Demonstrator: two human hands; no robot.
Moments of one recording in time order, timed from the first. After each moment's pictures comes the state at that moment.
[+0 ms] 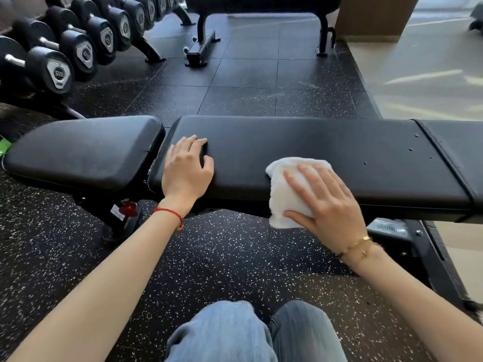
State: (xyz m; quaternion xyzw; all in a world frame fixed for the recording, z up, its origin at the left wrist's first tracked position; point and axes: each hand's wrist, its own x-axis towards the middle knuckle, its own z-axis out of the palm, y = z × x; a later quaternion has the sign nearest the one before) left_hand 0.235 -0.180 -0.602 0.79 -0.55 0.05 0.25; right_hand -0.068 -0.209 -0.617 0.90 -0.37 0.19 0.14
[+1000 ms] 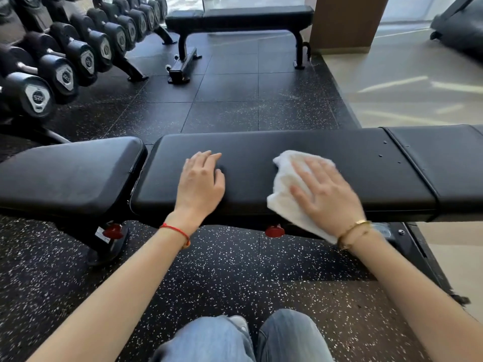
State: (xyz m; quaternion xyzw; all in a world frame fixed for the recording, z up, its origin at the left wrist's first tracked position) left_hand 0.184 -0.199 -0.589 0.74 -0.61 -0.01 0.26; right_hand -0.087 -0.244 -0.592 0.88 -0.45 0.12 0.07
